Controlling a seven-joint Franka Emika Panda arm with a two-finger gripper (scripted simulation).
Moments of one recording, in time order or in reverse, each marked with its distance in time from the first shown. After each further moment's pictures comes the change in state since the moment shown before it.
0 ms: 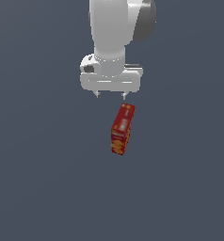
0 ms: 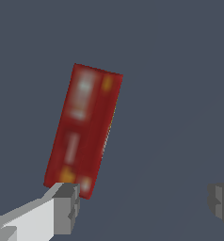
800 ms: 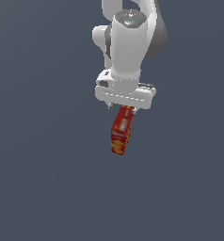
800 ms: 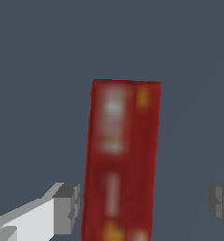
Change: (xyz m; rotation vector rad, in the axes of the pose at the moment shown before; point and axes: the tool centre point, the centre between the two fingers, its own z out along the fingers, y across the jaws) arm 0.026 -0.046 0.041 -0.005 0.026 0.200
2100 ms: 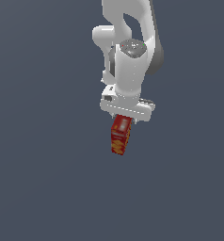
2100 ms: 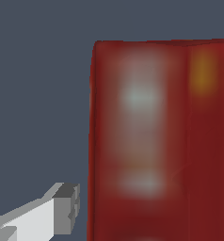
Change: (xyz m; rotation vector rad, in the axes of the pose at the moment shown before) arm 0.002 -0.013 0.057 0.001 0.006 0.054
